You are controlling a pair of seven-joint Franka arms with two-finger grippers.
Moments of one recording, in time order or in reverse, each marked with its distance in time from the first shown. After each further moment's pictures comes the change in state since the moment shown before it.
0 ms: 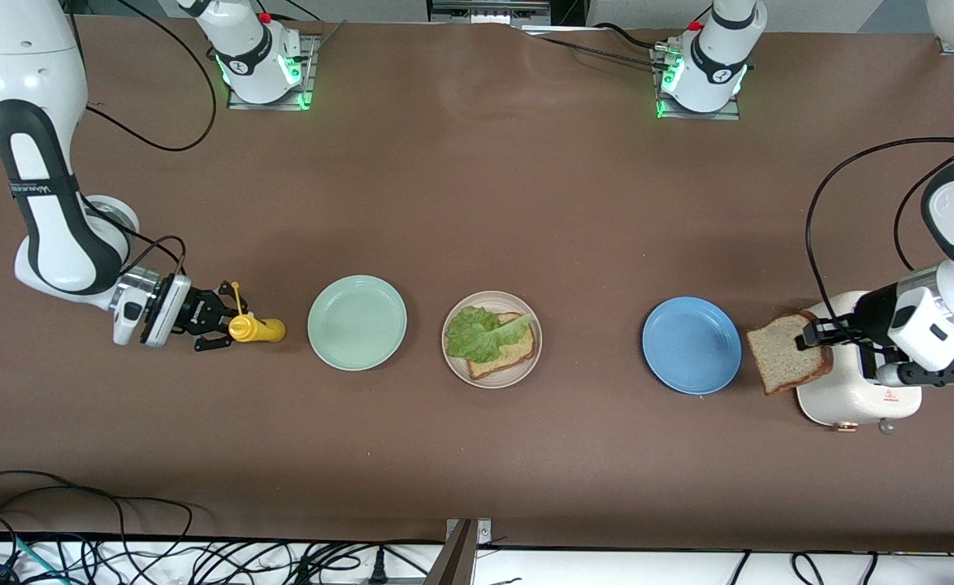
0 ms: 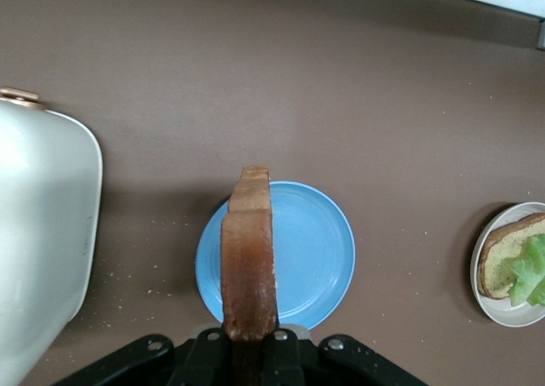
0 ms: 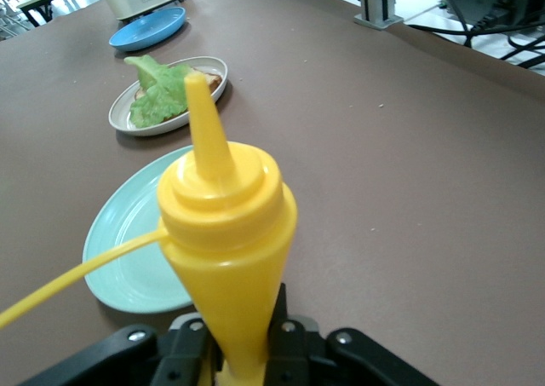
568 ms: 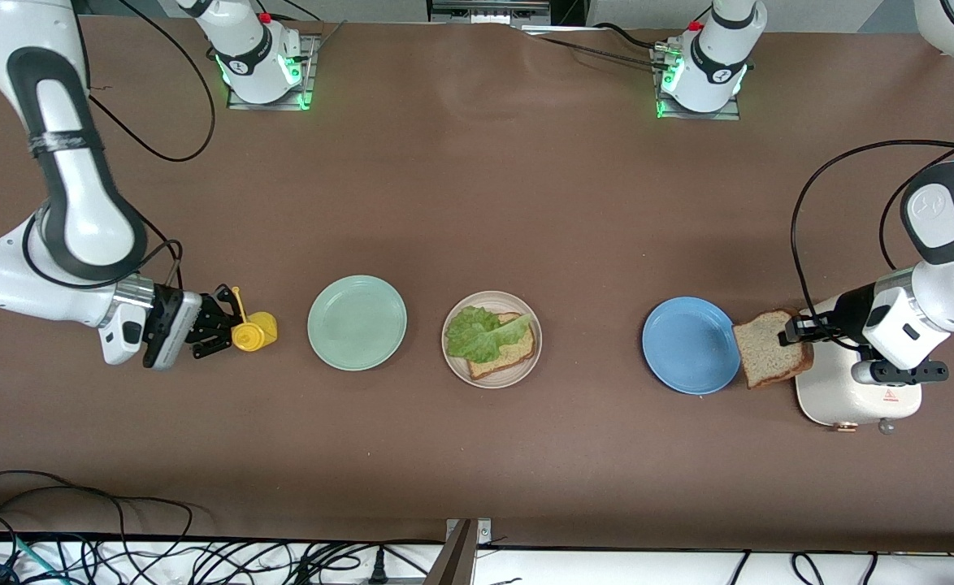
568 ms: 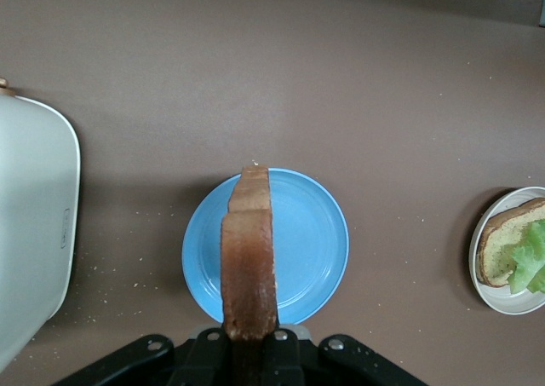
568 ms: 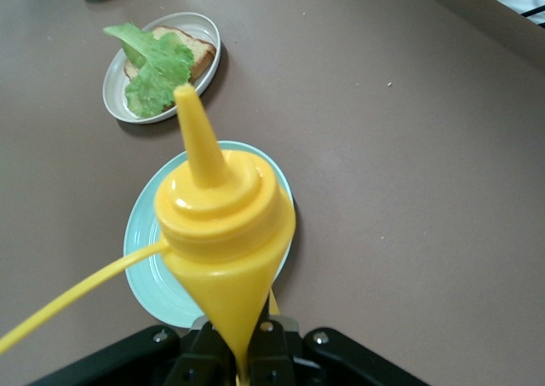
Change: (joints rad) left arm -0.013 0.000 0.000 -0.020 0.000 0.000 0.000; right arm 0.047 -0.069 0.105 0.166 -0.527 0.004 0.623
